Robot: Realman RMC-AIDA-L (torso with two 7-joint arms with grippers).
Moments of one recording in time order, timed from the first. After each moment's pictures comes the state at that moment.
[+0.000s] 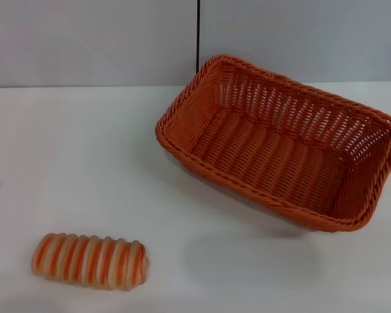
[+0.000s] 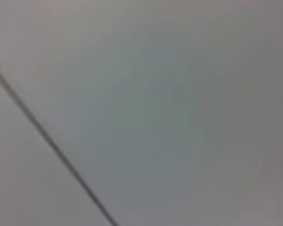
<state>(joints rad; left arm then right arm) -0.14 -2.07 -0.61 -0.21 1.92 1.93 -0.71 0.33 2.07 0.13 -0.16 1.76 1.35 -2.13</state>
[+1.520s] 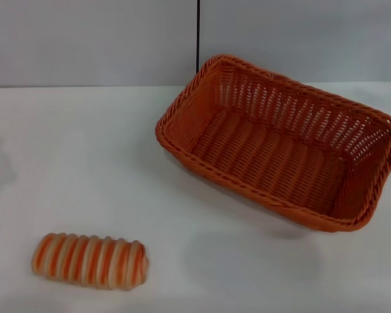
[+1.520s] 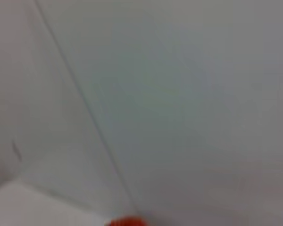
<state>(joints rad) -0.18 -2.07 -0.55 -0.15 1.93 1.90 -0.76 0.55 1.83 -0.58 -1.04 1.16 1.65 -1.08</state>
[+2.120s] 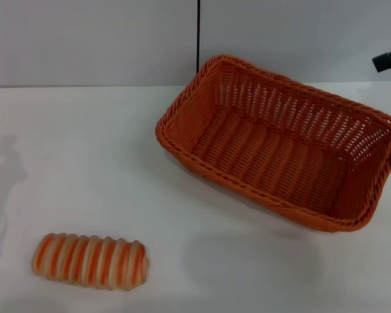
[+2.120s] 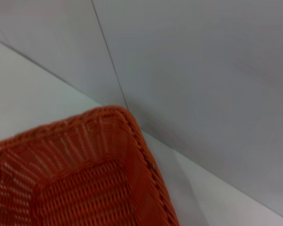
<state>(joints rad) -0.19 -2.07 -0.50 -0.15 1.93 1.85 -0.76 0.82 1.84 -0.73 -1.04 0.65 1.71 -0.98</state>
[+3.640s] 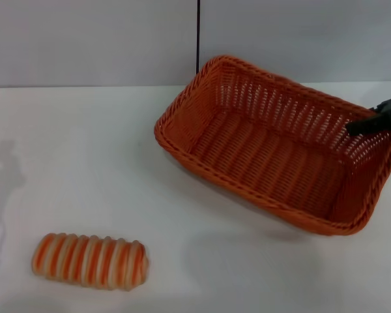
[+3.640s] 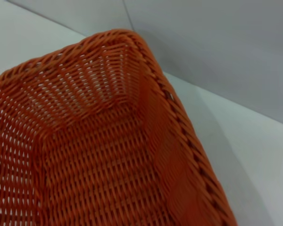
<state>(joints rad) -0.16 -2.07 -0.48 -0.15 1.93 1.82 -0.76 0.77 1.91 -0.74 -0.78 0.61 1.53 -1.11</state>
